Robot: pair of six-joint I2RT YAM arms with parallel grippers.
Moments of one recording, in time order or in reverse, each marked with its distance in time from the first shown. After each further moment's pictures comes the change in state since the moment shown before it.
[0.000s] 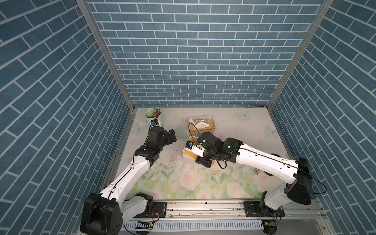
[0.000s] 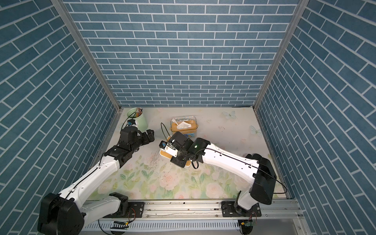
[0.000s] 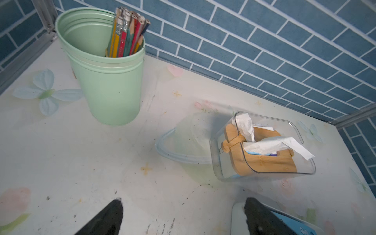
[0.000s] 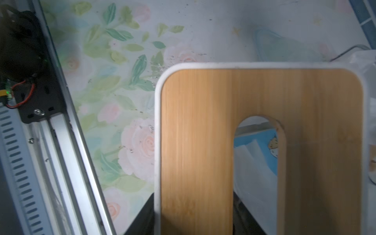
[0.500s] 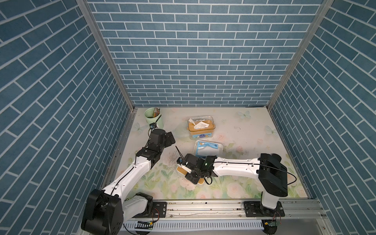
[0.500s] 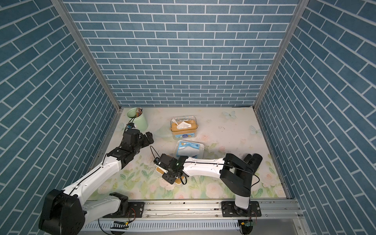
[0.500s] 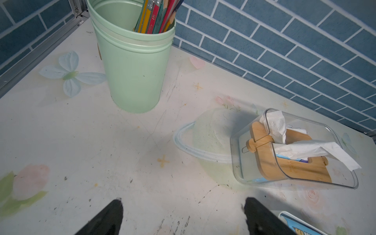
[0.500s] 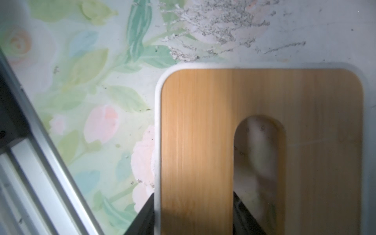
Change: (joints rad) left arm -0.004 0.018 -0.047 0.006 -0.113 -0.058; right arm 0.197 0.238 -0.178 0.293 -0.002 0.337
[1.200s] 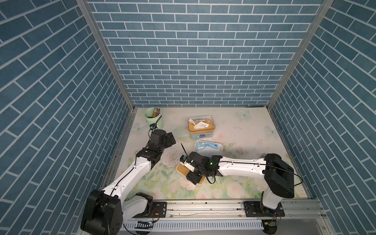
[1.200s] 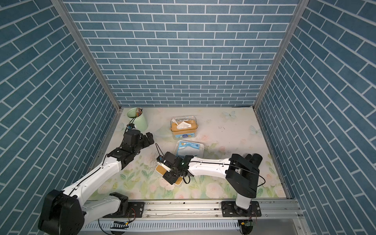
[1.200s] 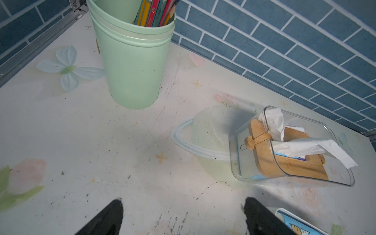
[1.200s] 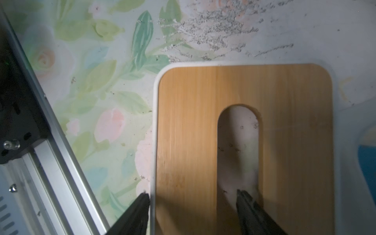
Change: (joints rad) left arm -0.013 -0.003 -0.011 0.000 0.000 -0.027; right arm -0.031 -0.034 -0.080 0.090 -0.026 0.063
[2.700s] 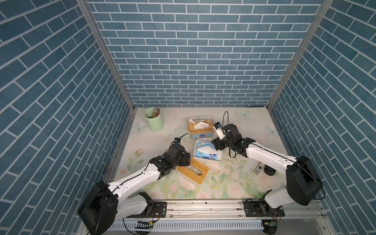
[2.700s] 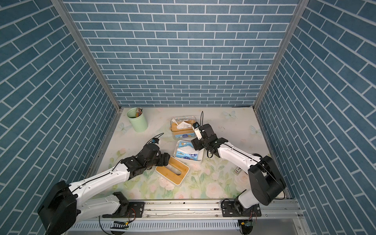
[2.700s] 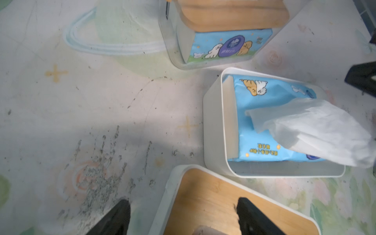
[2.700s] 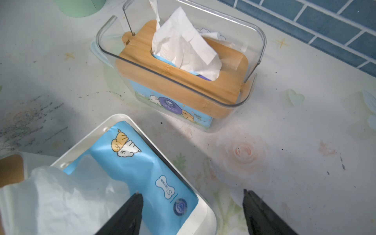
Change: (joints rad) left arm -0.380 0.009 -0.102 -0.126 0.090 0.011; right arm -0.583 -0.255 -0.179 0.255 0.038 -0.184
